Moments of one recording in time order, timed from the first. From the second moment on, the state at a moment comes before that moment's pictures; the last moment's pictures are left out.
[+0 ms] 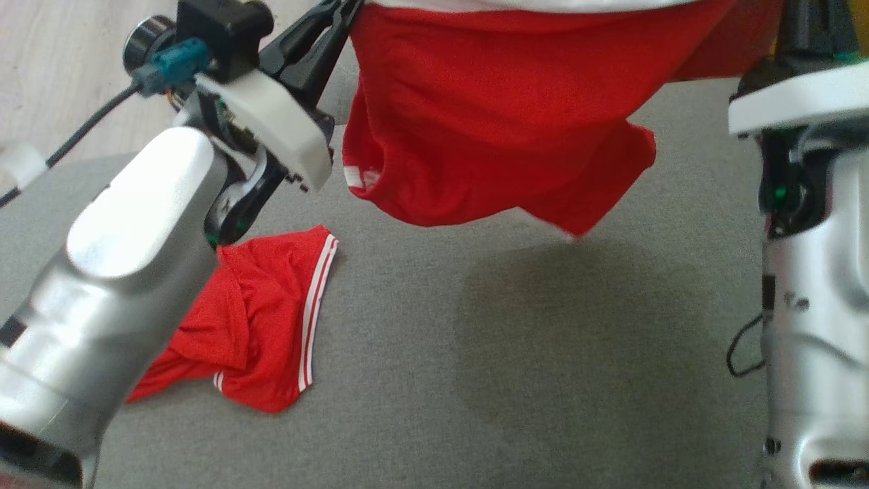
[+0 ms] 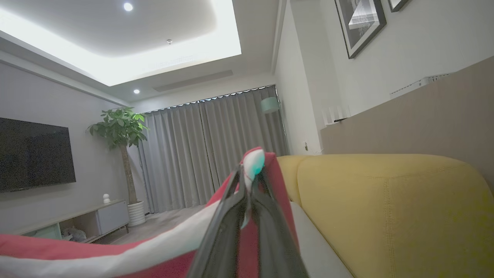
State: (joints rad) left arm -0.99 0.38 -0.83 0.38 -0.70 -0.10 0.07; right arm -0.69 -0.06 -0.08 0.30 0.24 0.13 -0.05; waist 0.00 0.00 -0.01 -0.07
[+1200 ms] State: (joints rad) left arm -1.32 0.41 -0.78 0.55 -0.67 -0.12 -0.03; right arm -1.19 -0.07 -0.11 0.57 0.08 0.13 -0.08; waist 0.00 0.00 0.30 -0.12
